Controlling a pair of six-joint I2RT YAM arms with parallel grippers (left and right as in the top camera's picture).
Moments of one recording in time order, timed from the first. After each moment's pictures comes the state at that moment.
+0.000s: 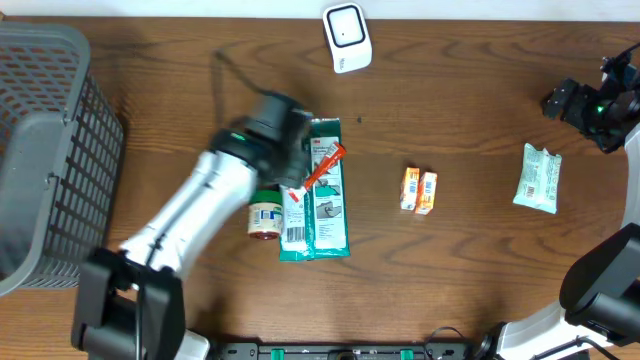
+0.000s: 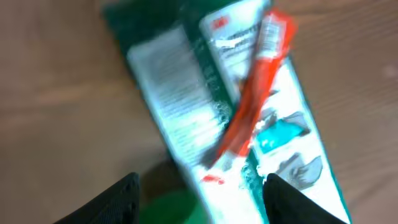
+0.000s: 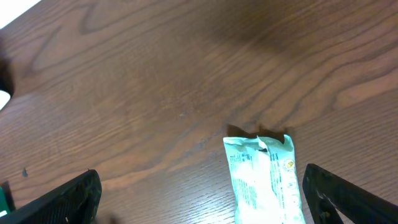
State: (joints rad) left arm -0.34 1.66 1.19 -0.73 0.14 -0.03; right arm -0.44 1.80 1.57 -0.83 -0.26 0.09
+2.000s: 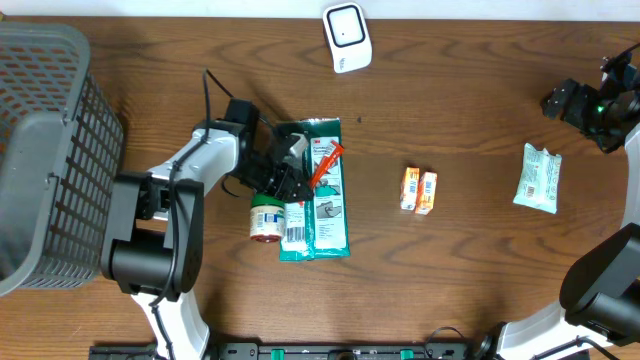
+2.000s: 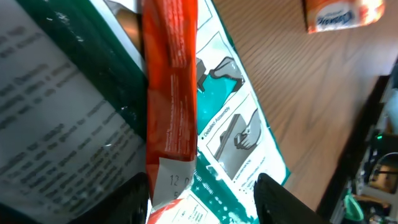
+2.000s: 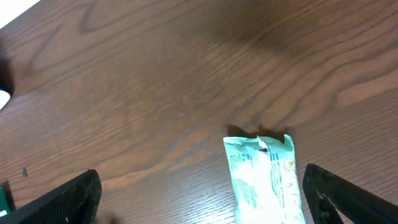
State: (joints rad) left arm -0.20 1.97 1.19 -0.77 0.75 0.31; right arm -0.44 1.80 1.57 -0.83 -0.26 0.09
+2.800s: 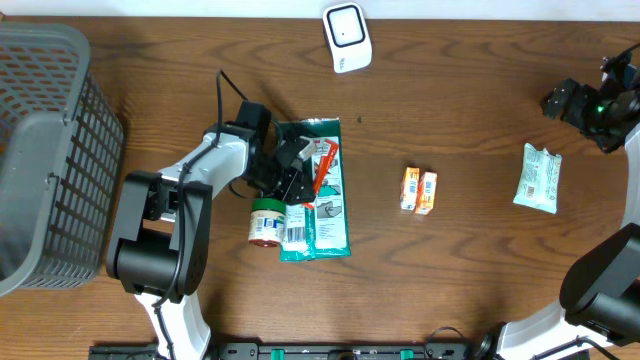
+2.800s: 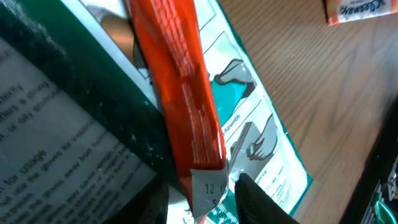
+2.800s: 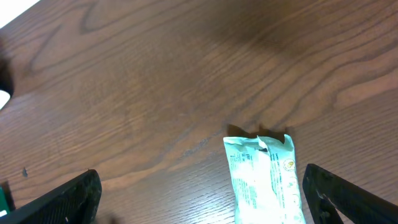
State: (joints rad) left arm -0.24 1.97 1.16 -0.70 0.70 0.30; right arm -0.44 1.80 1.57 -0.83 -0.26 0.09
